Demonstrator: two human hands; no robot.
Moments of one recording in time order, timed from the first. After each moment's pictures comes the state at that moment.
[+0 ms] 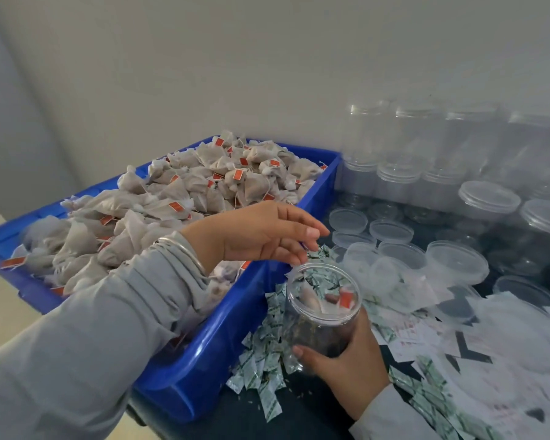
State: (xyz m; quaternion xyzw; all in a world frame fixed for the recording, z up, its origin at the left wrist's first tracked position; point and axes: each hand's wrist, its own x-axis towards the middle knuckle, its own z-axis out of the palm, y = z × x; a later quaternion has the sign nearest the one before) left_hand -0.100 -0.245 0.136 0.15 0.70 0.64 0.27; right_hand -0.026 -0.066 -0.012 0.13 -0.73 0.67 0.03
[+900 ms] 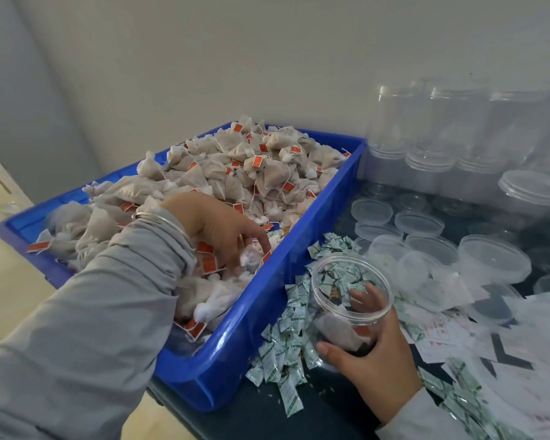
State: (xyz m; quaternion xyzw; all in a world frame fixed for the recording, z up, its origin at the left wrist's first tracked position) left_hand -0.116 -0.316 0.133 0.06 0.93 0.08 0.35; right_hand -0.029 -0.062 -0.020 0.14 -0.73 0.67 0.03
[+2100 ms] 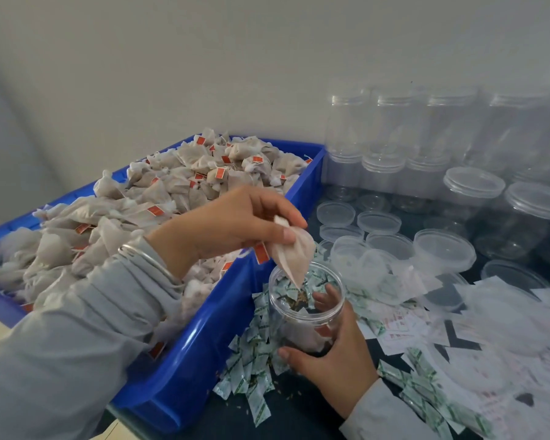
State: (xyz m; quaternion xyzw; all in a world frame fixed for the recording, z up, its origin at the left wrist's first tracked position) left_hand -0.093 -0.245 0.147 0.24 0.76 0.59 0.14; right_hand -0.024 -0.065 -0.009 0.15 -0.72 0.67 0.02
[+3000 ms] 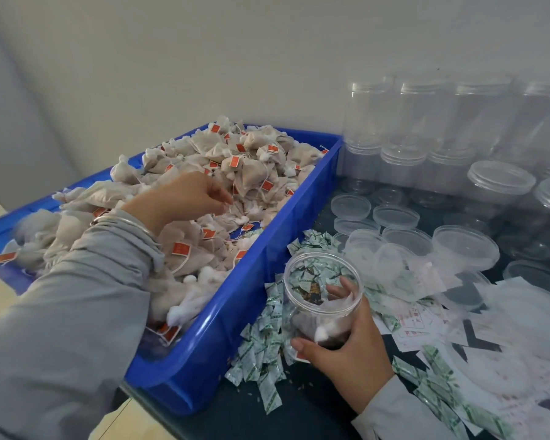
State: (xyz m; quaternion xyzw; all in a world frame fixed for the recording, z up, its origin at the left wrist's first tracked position) left_hand -0.133 -0.330 0.131 -0.03 0.97 0.22 0.00; right_hand -0.026 -0.063 -0.010 0.14 -0.76 0.63 0.03
